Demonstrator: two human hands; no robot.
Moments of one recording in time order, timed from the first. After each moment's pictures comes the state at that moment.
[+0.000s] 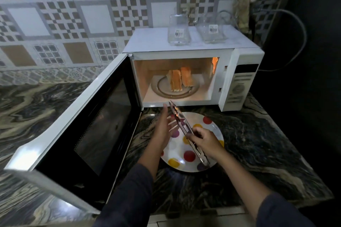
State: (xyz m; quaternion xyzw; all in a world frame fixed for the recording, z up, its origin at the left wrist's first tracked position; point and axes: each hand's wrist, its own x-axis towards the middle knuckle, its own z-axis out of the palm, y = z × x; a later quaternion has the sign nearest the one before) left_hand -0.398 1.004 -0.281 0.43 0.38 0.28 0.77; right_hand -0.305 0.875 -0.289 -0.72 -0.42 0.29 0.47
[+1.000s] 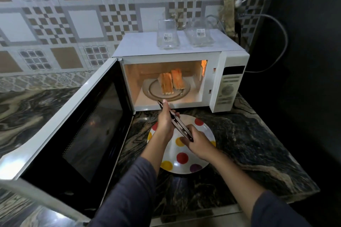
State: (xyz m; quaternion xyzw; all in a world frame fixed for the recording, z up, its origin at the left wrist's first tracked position) left_hand -0.360 0.994 -0.250 0.39 0.38 0.35 0.77; right_hand -0.304 0.873 -0.279 -0.77 -0.46 0.26 0.35
